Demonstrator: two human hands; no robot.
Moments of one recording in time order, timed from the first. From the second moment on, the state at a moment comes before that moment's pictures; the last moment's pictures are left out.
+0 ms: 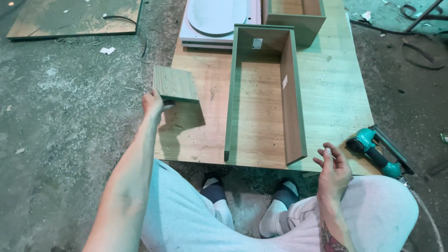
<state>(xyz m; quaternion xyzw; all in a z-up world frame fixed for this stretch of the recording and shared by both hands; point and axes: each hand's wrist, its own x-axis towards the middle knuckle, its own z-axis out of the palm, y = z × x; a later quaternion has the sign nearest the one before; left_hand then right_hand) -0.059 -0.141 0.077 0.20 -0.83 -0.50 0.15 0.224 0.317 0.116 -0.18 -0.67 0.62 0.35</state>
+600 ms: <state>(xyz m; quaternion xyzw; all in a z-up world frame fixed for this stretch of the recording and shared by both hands) 0.132 -0.015 0.200 -0.02 -0.32 -0.95 0.00 0.170 0.271 0.275 0.10 -0.58 0.81 0.06</state>
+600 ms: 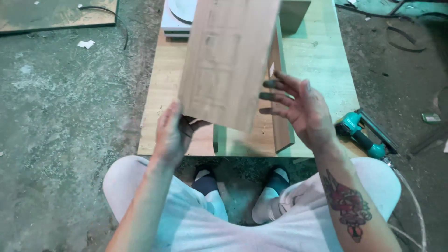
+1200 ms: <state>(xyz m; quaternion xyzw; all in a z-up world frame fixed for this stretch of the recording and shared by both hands) 0.224 -0.001 0.112 -0.06 -0.87 -0.49 0.03 0.221 0.286 0.172 0.35 -0.92 0.03 0.19</state>
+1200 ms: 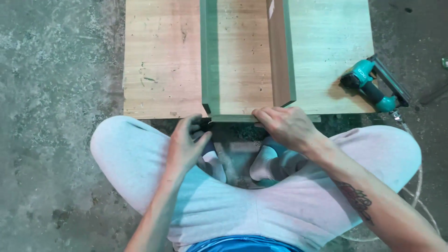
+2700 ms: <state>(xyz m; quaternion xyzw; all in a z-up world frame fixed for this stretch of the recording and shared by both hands) 0.150 0.021 -0.022 -0.02 -0.93 -0.35 -0.02 0.206 0.342 0.086 -0.05 -0.94 0.34 0.03</state>
